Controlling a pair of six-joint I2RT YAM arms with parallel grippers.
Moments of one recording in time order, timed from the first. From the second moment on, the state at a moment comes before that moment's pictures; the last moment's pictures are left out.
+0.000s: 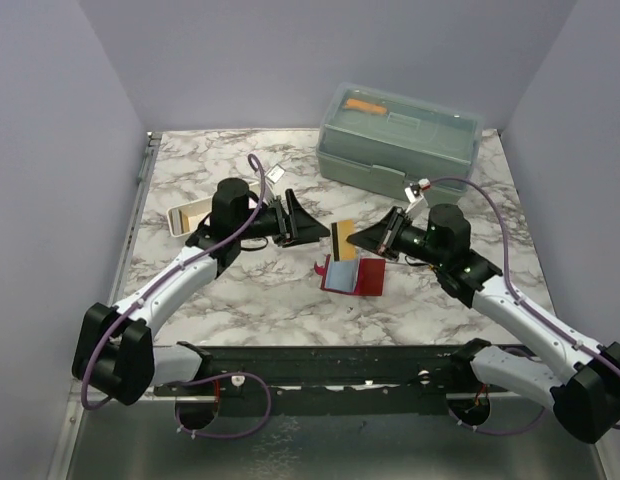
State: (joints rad) left arm -0.45 1.24 0.80 0.27 0.85 -0.99; right arm 0.55 0.99 0.70 0.16 -0.41 1.01
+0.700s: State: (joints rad) left arm -0.51 1.58 0.87 -0.08 0.65 -0.89; right arm 0.64 1.45 0.87 -0.41 -0.12 0.87
